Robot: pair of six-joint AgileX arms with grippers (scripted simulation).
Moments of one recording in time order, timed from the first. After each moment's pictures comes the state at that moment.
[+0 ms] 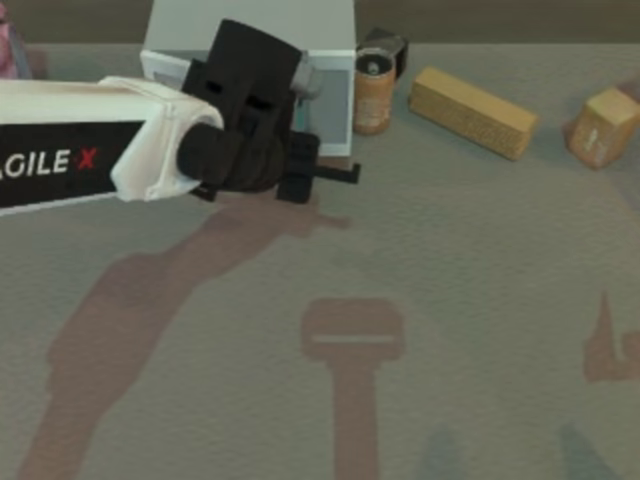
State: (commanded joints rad) left arm -0.56 1.89 1.22 -0.20 -0.13 -0.20; right arm 0.00 0.00 0.00 0.00 0.00 0.00
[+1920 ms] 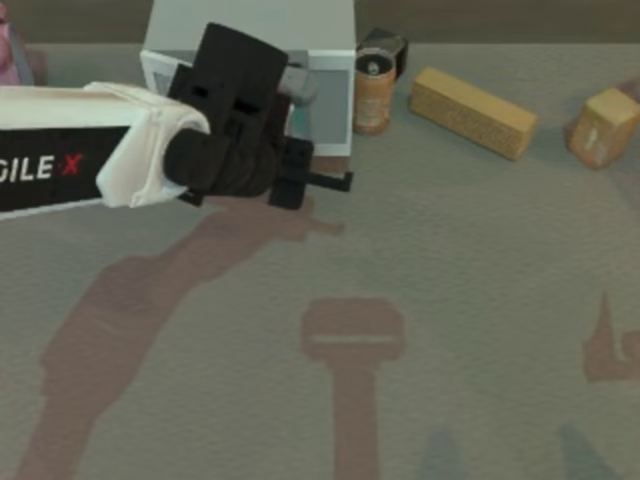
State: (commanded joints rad) left arm -0.54 1.86 1.18 -0.18 -0.09 -0.16; right arm 0.00 0.00 0.00 0.00 0.00 0.00
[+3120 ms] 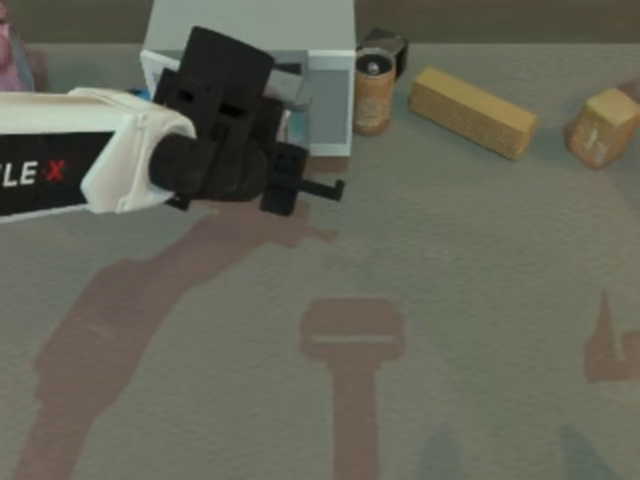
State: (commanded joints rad) left arm -0.52 1.83 1.14 -0.17 -0.06 -0.10; right arm 0.00 0.00 0.00 0.00 0.00 0.00
